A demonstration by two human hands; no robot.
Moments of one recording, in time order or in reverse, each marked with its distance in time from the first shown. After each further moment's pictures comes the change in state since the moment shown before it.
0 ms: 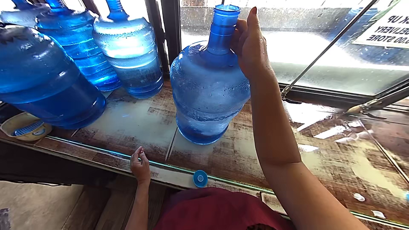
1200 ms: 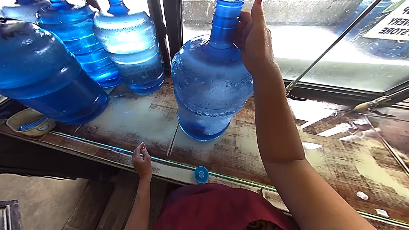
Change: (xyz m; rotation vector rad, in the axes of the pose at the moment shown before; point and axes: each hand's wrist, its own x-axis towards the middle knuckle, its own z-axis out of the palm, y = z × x) left_hand 0.001 0.003 0.000 0.011 -0.021 -0.022; right_hand 0.002 0.000 0.001 0.031 0.023 0.004
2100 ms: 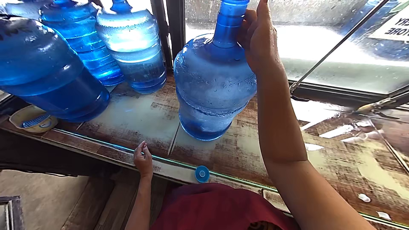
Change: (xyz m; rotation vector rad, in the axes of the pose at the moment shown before) left_hand 0.000 -0.001 0.001 -0.005 0.014 0.004; right_hand 0.000 -0.001 0.000 -0.027 0.018 0.025
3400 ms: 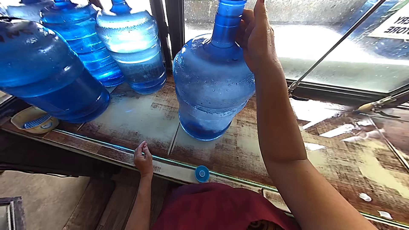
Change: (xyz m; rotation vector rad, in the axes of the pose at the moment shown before) left_hand 0.000 0.001 -0.001 -0.014 -0.017 -0.020; right_hand 0.001 0.002 -0.001 0.023 -0.028 -0.025
